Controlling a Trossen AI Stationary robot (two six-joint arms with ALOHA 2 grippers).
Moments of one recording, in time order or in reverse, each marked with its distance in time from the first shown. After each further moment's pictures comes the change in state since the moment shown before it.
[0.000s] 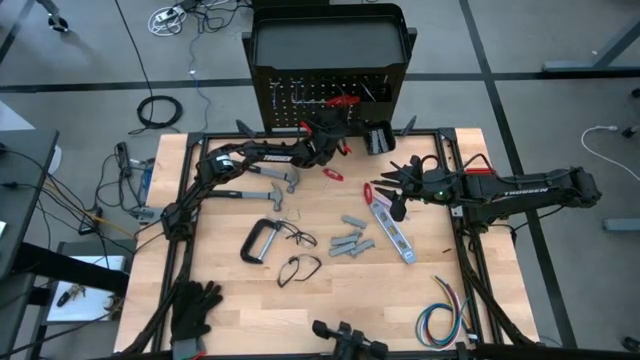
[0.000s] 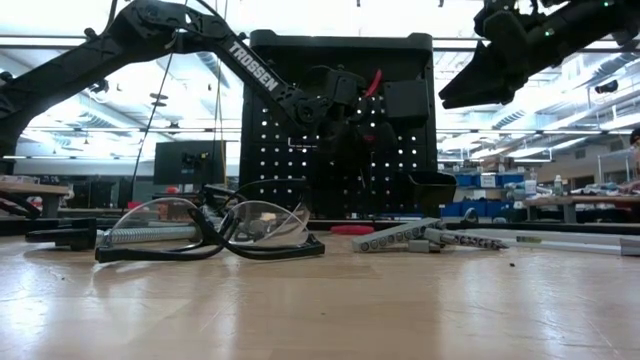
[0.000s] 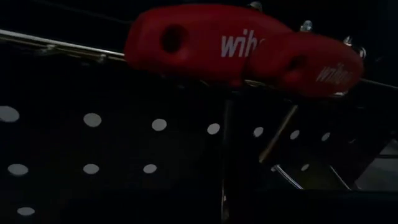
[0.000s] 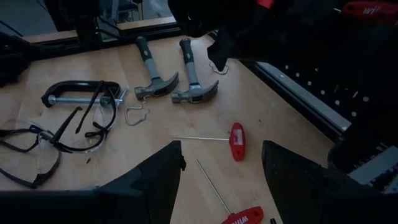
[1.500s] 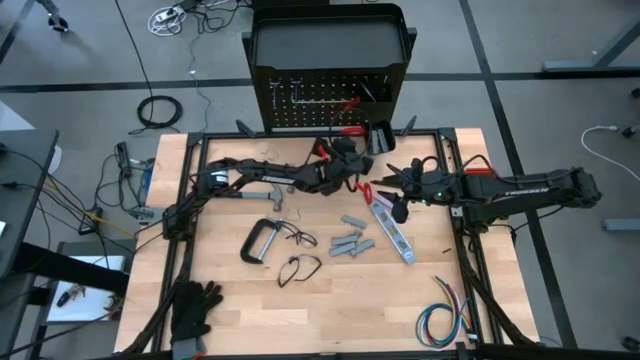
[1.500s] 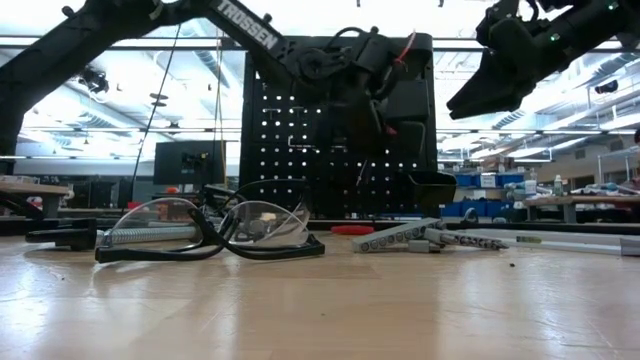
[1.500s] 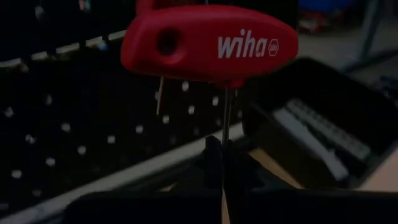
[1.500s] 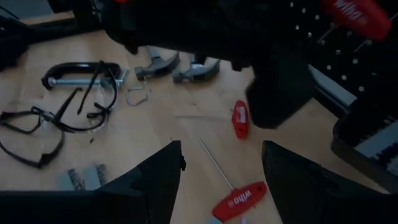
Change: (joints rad) left arm -0.211 -0.079 -0.011 -0.310 -0.183 0.219; right arm 0.001 -0.008 0.000 -0.084 -0.023 0.053
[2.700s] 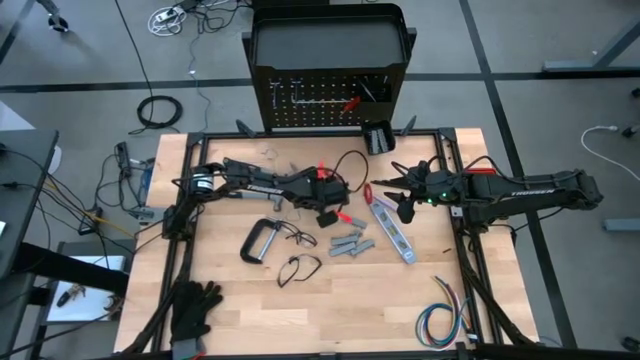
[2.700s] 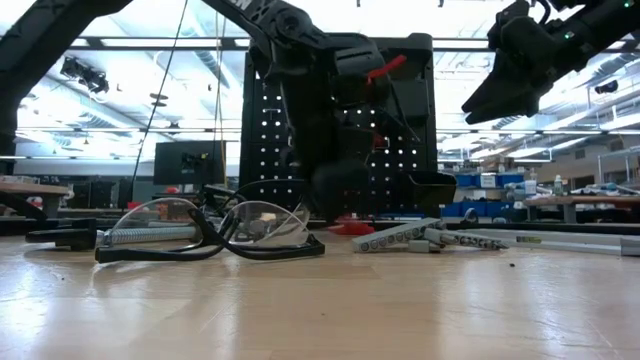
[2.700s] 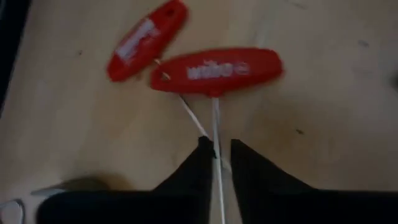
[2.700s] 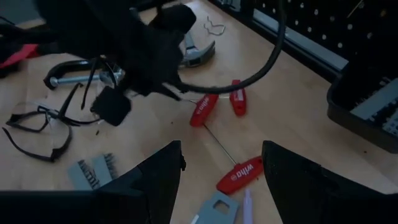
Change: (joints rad) left arm -0.104 -0.149 -0.125 -0.872 0.561 0.020; right arm 0.002 -0.077 0.000 -0.138 -0.011 0.127
